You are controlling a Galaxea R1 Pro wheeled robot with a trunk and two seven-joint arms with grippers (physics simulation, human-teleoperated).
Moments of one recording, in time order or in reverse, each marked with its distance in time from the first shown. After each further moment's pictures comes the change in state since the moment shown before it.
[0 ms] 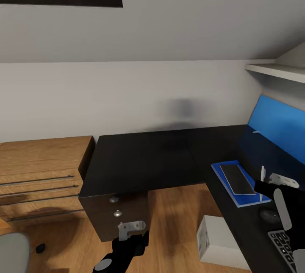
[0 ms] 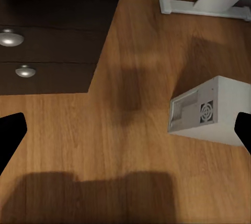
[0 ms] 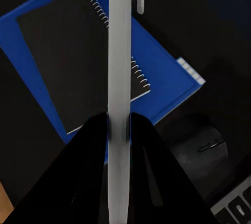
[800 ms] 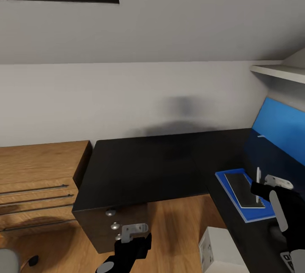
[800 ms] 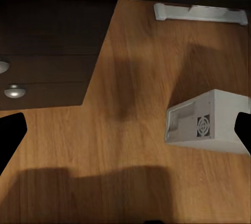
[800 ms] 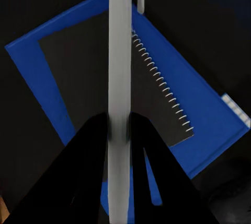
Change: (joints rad) left arm 0.000 -0.006 -0.026 0.000 0.000 0.000 0.000; right arm 0.001 -0.002 0.038 0.049 -0.001 -0.041 0.011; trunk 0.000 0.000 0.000
